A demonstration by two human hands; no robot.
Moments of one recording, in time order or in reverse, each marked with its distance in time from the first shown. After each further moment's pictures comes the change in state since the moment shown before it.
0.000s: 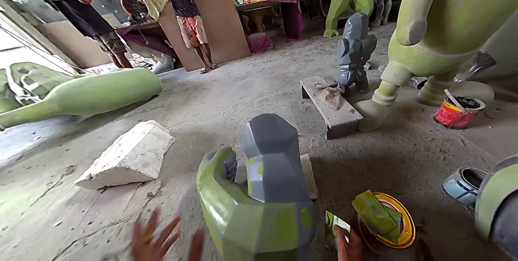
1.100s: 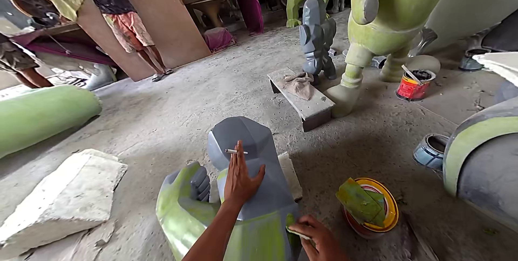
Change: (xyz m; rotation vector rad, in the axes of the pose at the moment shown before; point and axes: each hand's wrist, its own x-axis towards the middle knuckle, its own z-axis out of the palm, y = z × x) left_hand 0.115 -0.069 0.286 0.297 -0.385 0.354; right_hand 0.025 0.007 0.021 -0.257 -0.617 -0.486
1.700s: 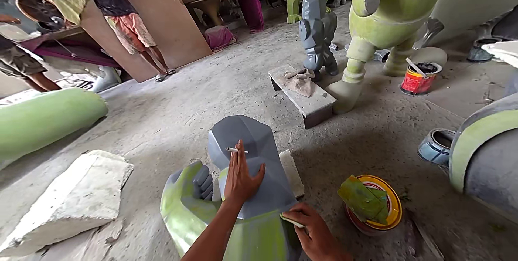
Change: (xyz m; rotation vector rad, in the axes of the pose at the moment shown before) left_hand -0.001 0.003 -0.003 0.023 -0.028 0.007; right_hand 0.026 -0.007 0.010 0.045 0.077 -0.039
